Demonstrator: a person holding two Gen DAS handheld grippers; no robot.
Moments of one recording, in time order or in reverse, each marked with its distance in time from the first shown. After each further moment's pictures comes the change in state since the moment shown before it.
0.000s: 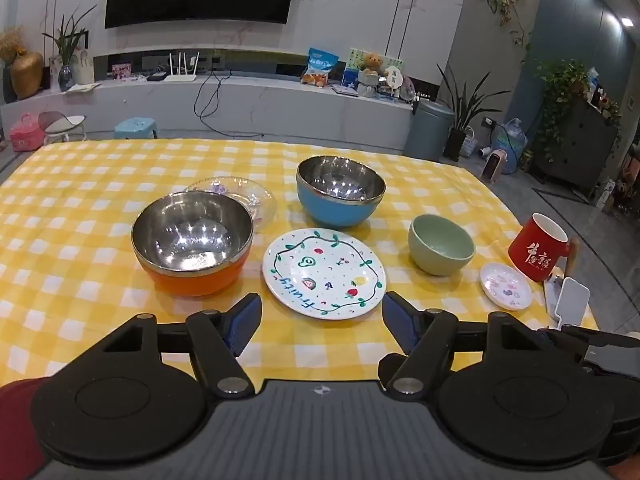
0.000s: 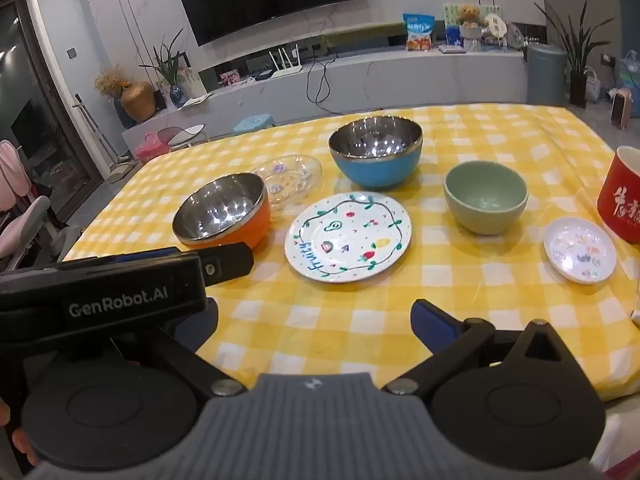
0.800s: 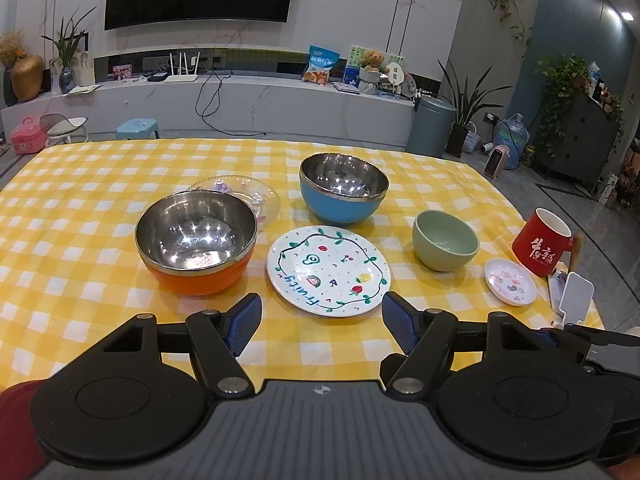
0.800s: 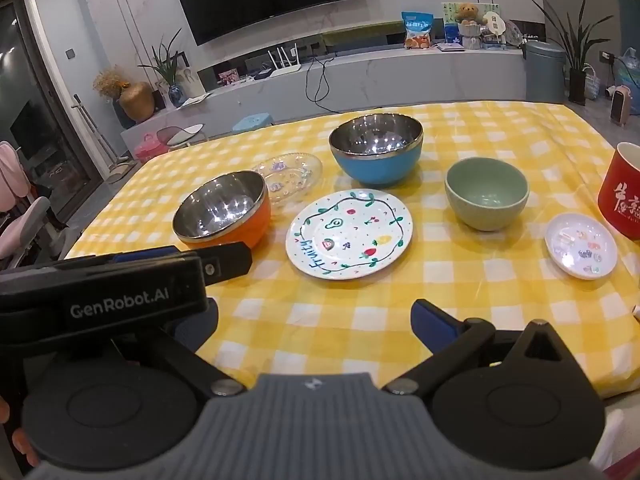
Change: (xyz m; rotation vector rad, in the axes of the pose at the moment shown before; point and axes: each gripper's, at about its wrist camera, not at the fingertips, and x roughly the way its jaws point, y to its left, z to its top) left arm 0.000 0.003 -0.001 0.000 -0.003 0.000; right arm 0.002 0.003 -0.002 -0.005 -0.006 -0.010
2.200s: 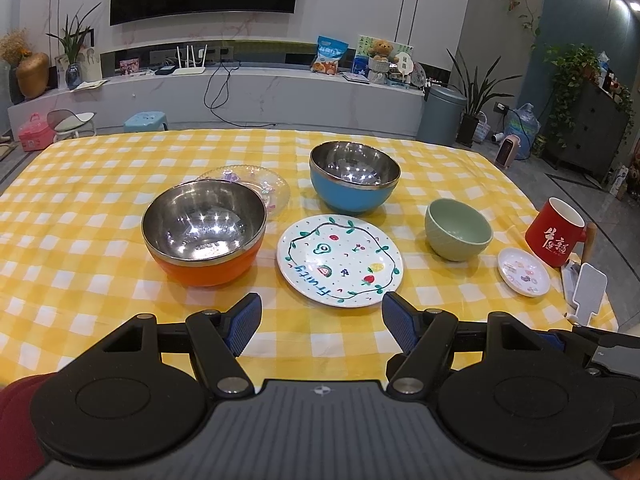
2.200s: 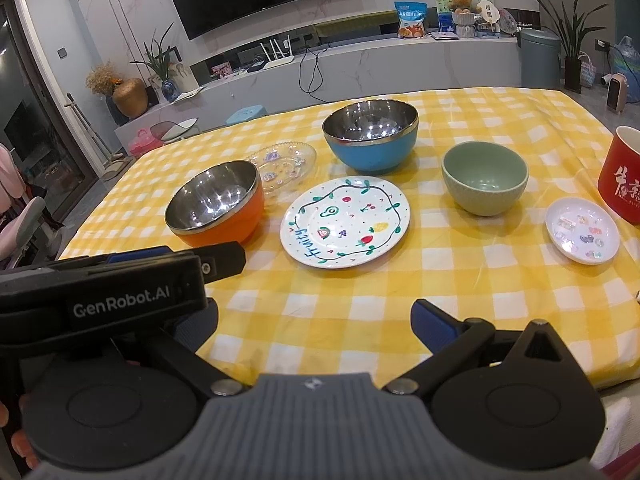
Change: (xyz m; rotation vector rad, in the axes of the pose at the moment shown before) left arm 0.007 0.001 -0.003 0.006 0.029 0.034; right arm 0.006 -0.002 -0.003 0.023 0.025 -0.006
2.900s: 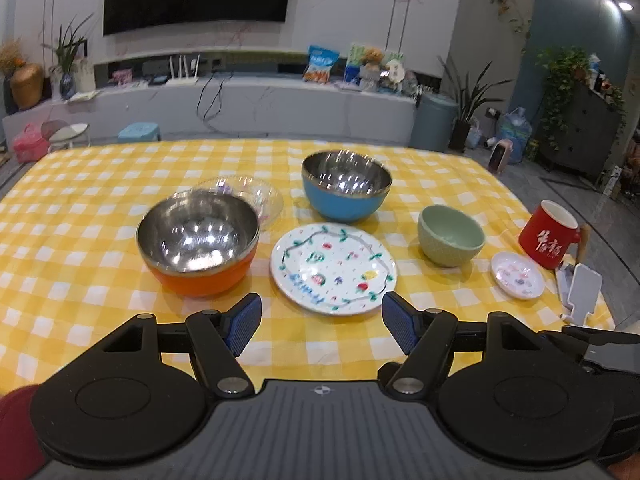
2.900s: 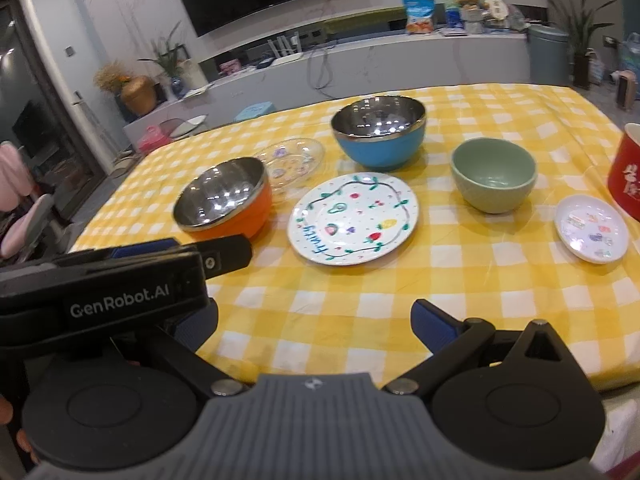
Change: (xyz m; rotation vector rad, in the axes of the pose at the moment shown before) left arm -0.006 -0.006 0.000 0.026 -0.044 -0.014; right arm -0.001 -0.002 0.001 -0.008 0.007 0.044
